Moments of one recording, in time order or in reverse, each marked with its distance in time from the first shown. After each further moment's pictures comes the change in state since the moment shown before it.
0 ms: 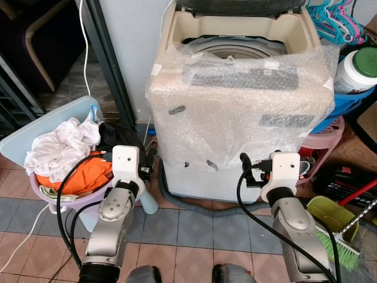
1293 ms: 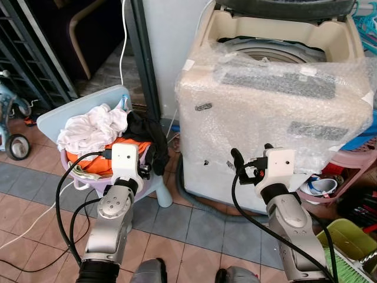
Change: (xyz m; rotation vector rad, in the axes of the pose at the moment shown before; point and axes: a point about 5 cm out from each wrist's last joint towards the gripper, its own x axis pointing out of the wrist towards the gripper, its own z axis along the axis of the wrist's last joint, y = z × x) left arm 0.005 0.001 0.003 0.019 -0.011 0.010; right arm 0.003 0.012 0.010 0.036 -0.067 0.108
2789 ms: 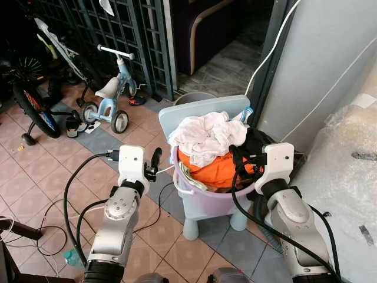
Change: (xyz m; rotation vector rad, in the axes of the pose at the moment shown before) left arm 0.004 -0.008 0.001 0.006 -0.007 -0.023; right arm 0.007 0.004 0.009 -0.017 -0.033 0.059
